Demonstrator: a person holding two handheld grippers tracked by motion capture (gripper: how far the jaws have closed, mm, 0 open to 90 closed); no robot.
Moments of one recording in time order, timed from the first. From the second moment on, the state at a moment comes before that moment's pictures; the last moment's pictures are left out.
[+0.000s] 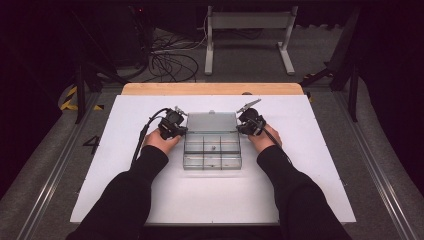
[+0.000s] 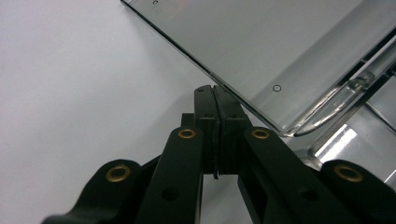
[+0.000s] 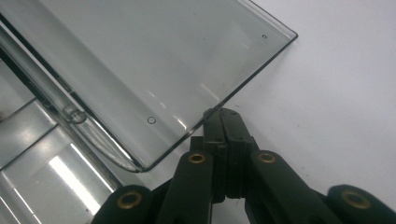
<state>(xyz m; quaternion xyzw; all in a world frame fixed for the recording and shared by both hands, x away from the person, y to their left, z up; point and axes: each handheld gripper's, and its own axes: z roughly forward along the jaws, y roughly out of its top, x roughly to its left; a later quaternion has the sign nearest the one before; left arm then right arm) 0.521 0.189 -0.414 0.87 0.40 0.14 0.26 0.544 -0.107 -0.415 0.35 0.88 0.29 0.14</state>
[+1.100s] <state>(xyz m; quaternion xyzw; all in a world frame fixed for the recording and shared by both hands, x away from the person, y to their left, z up) 0.523 0.190 -0.415 0.86 0.41 0.13 0.27 0.550 -0.101 -0.415 0.35 0.88 0.28 0.15</state>
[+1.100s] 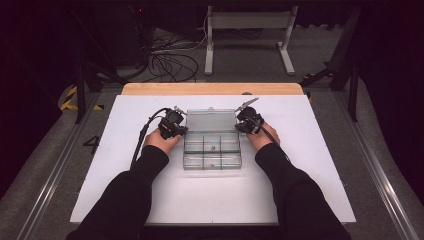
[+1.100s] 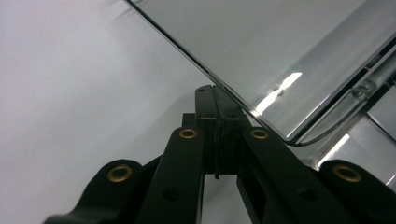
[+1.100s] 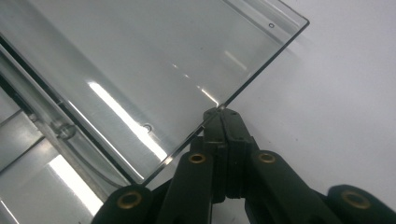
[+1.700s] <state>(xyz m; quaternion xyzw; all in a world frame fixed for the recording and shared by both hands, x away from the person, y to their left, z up) 0.522 0.188 -0.415 0.85 0.42 0.13 0.27 0.550 -0.100 -0.415 0.34 0.88 0.28 0.16</state>
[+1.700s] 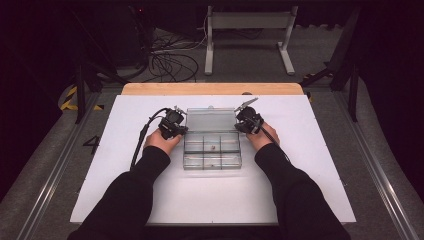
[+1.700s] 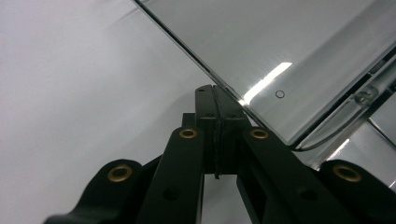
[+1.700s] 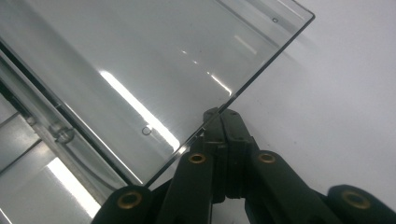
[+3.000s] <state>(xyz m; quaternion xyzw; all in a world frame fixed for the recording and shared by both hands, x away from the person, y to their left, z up) 0.520 0.186 -0.406 0.84 0.43 0.18 0.30 0.548 -0.104 -0.404 0.36 0.86 0.31 0.19</state>
